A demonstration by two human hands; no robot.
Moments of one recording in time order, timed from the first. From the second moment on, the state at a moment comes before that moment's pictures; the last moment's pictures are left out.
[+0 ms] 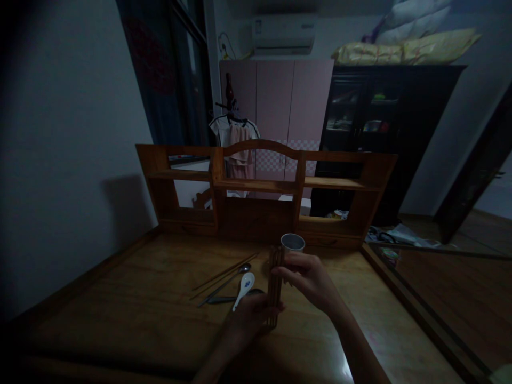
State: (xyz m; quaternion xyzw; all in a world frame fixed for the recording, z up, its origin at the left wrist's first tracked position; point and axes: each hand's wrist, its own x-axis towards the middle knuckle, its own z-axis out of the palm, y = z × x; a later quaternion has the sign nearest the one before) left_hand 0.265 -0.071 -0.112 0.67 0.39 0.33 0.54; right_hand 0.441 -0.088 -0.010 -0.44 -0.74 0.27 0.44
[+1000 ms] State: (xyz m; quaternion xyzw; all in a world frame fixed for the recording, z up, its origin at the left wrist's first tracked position) left_hand 0.266 -0.069 -0.116 0.68 0.37 0.34 0.54; right_hand 0.443 -0.089 -0.010 -0.43 -0.75 0.26 0.44
